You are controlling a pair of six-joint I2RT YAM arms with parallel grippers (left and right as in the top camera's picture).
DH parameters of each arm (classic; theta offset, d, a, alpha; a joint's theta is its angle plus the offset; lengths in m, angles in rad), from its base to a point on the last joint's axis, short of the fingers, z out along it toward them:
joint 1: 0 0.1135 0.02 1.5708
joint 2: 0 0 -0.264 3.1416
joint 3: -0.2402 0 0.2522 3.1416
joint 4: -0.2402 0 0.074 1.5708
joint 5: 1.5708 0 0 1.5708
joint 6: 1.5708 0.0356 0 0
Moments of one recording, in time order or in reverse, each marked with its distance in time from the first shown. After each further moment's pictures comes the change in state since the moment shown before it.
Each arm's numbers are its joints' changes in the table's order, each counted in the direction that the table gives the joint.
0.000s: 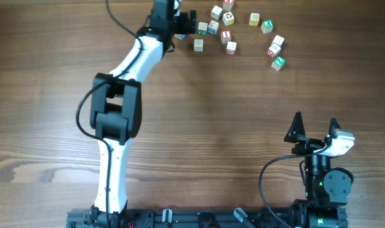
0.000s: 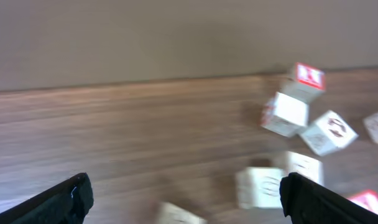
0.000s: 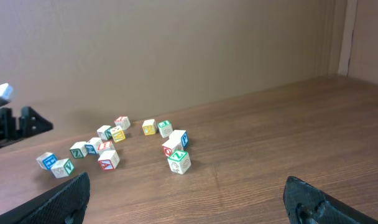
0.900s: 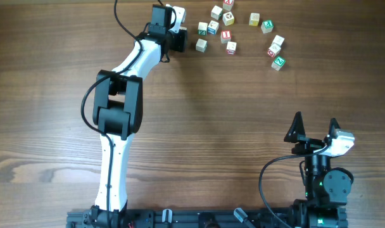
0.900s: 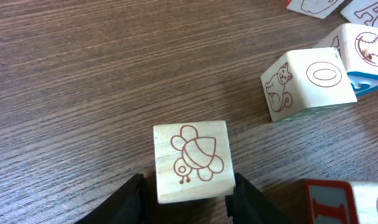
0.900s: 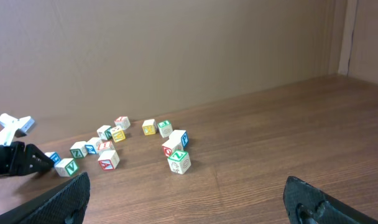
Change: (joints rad) left arm 0.010 -0.084 -0.002 -0.146 0.121 0.174; right arm 0.000 0.000 0.000 0.000 0.000 0.000
